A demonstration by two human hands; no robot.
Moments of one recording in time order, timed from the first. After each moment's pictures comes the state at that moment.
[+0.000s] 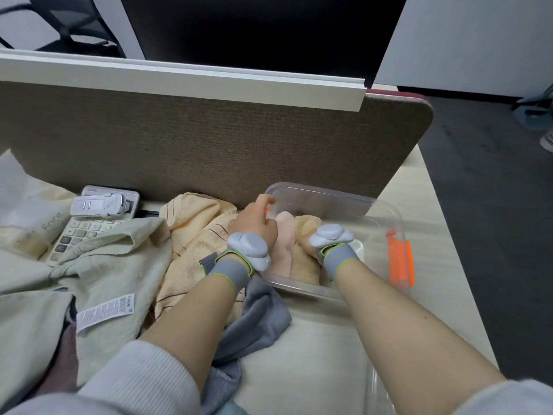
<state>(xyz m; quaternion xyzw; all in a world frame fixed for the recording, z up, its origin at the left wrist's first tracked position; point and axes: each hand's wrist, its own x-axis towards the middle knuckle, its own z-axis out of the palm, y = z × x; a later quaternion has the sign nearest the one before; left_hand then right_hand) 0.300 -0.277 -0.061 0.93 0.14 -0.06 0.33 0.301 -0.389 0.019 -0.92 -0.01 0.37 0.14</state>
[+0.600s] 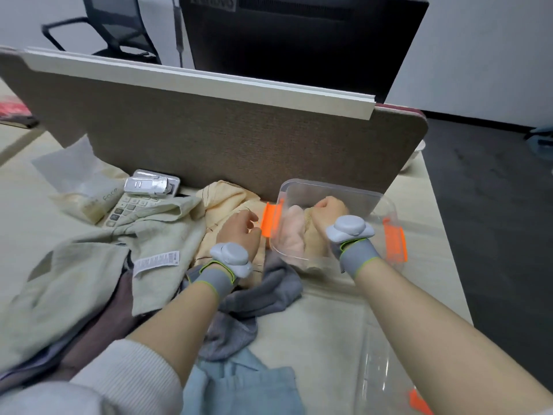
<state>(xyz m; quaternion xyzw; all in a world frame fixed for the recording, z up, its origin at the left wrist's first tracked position) 0.208 -0.235 -0.034 0.89 0.21 -0.03 0.40 0.269 -0.382 0.004 -0.92 0.09 0.17 0.33</state>
